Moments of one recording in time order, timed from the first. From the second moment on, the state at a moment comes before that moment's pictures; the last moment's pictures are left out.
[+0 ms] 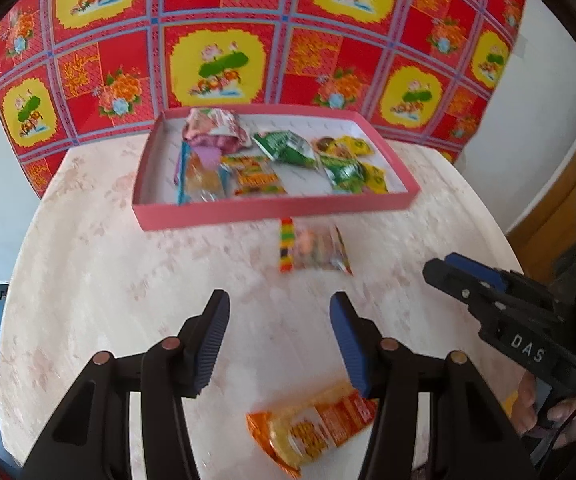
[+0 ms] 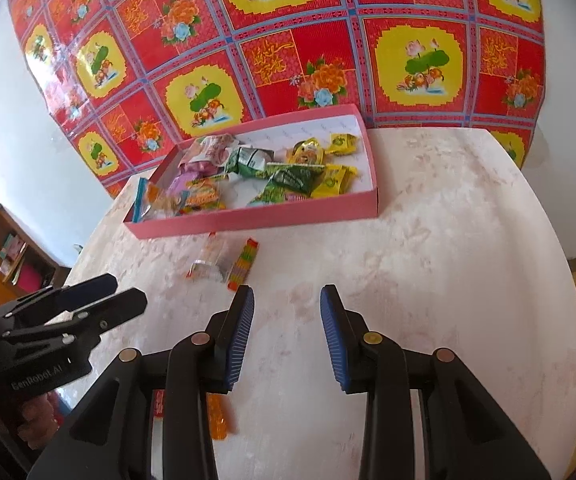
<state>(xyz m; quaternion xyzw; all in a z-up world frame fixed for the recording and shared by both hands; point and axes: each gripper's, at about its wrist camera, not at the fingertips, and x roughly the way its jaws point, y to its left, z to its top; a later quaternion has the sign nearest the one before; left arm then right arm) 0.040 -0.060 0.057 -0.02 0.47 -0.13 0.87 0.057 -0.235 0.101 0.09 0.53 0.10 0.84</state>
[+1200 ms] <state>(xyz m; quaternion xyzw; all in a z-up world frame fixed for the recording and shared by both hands) -0.020 -0.080 0.029 0.08 0.49 -0.23 0.84 0.036 -0.225 0.105 0.09 0.54 0.10 0.83</state>
